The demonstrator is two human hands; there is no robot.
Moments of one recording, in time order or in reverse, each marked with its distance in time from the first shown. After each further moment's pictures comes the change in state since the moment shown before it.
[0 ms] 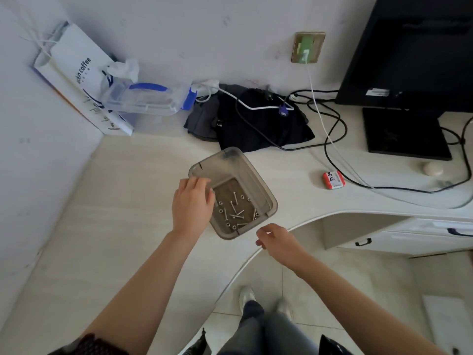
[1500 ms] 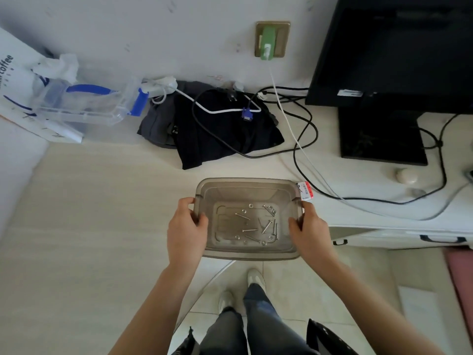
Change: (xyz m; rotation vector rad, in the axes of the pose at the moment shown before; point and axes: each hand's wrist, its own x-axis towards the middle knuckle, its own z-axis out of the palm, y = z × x) left_hand 0.017 0.099 0.058 -0.362 -0.048 -0.414; right_hand 0.036 0.042 -0.150 -0.119 0.460 -0.122
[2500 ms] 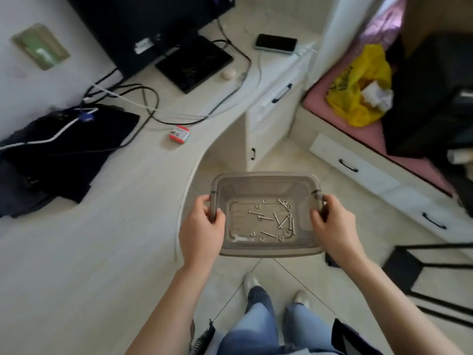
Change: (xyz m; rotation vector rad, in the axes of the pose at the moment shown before) left_hand -0.168 -0.016 0.000 0.023 -0.552 0.705; right_hand -0.326 0.114 0.054 0.302 0.733 0.574
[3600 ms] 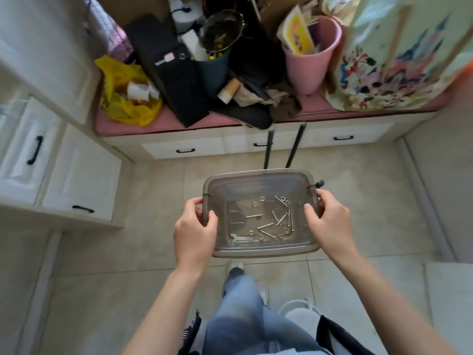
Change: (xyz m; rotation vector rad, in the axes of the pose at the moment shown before) left_hand -0.357 0.252 0.297 0.021 -0.521 0.525; right_hand -0.212 0.408 -0.324 0.154 0.648 0.427
